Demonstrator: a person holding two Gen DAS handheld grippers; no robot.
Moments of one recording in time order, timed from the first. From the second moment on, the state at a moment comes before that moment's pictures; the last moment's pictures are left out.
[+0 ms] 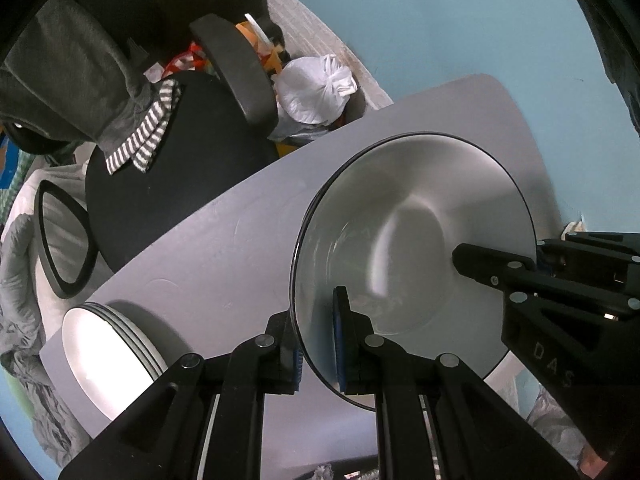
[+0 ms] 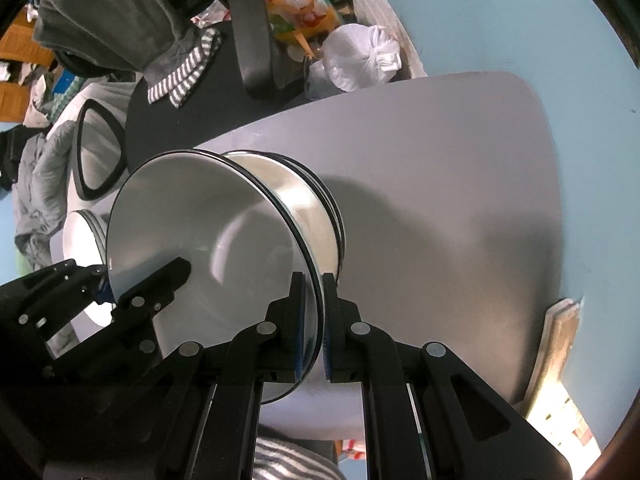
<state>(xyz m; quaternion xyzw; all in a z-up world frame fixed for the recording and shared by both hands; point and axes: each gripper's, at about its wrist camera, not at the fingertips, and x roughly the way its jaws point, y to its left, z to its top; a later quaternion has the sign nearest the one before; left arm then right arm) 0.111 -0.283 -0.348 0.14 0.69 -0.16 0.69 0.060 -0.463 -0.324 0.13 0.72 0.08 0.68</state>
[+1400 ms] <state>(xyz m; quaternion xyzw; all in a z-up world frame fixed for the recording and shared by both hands) 0.095 -0.237 -0.305 0.12 0.65 -0.17 0.73 0.033 -0.467 -0.263 0.09 0.65 0.04 0.75</state>
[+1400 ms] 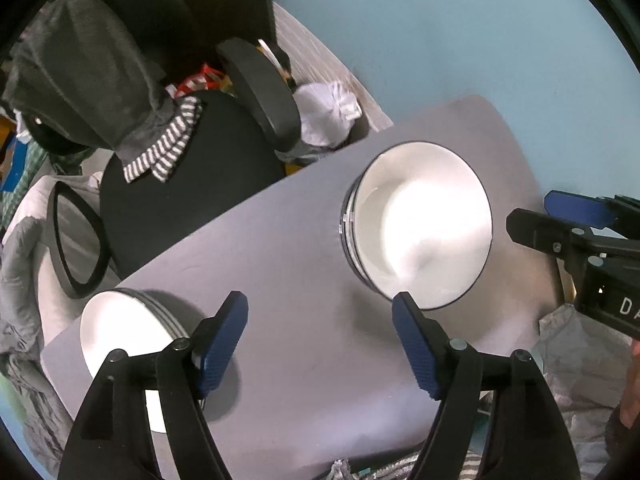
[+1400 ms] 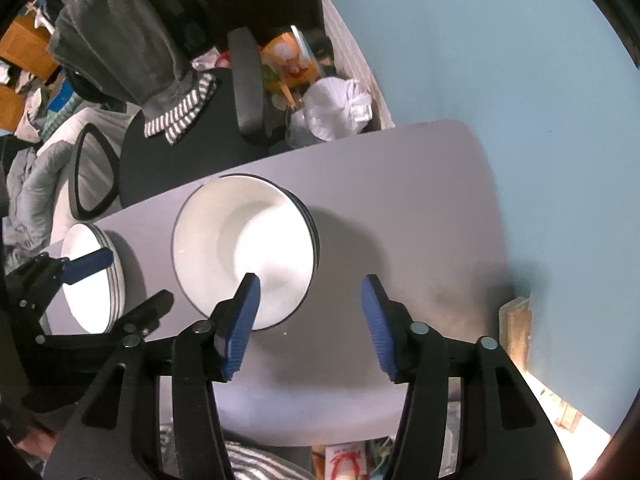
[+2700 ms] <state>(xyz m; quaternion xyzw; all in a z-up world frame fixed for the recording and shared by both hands) 0.050 -0.183 -0.255 0.07 0.53 -0.26 0.80 -0.027 -0.454 -0.244 0.08 0.58 0.01 0.81</state>
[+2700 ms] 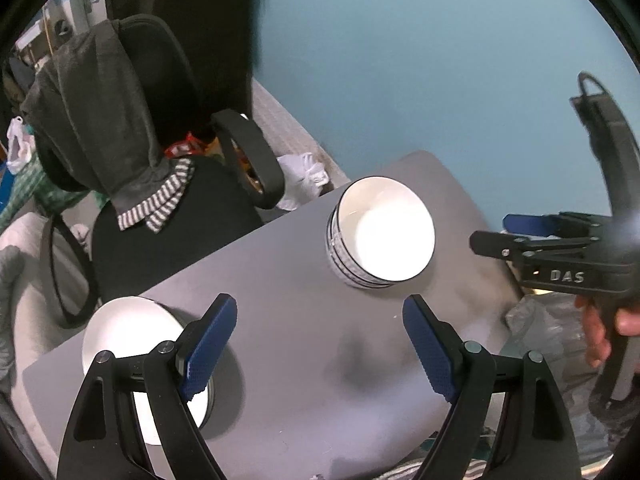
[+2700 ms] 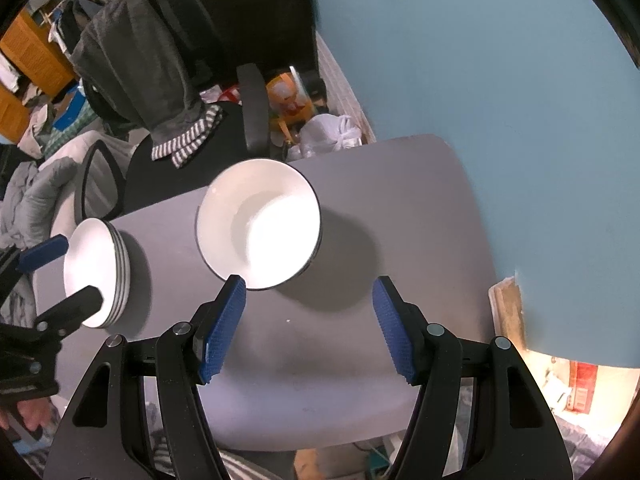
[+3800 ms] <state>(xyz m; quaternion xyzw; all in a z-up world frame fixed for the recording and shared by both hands) 0.133 -0.254 -0.348 0.03 0.67 -0.17 0.72 0.064 -0.474 -0.336 0.06 0.65 0.11 0.75</state>
